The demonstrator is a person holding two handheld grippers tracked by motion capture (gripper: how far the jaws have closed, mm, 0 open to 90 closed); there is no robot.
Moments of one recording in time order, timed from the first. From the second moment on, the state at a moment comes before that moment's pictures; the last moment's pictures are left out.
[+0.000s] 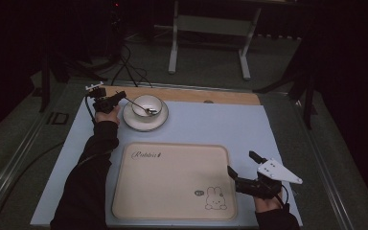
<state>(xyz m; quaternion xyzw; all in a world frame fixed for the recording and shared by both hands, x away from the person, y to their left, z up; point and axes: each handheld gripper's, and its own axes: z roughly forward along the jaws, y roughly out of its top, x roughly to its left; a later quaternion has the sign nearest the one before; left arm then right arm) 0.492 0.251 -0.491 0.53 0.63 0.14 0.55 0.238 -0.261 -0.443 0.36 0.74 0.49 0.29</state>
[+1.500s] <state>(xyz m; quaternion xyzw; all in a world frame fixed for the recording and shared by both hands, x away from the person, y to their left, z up) 0.419 0.257 -0.363 0.62 0.51 0.16 0.58 0.237 -0.260 -0.440 0.35 0.73 0.50 0.30</state>
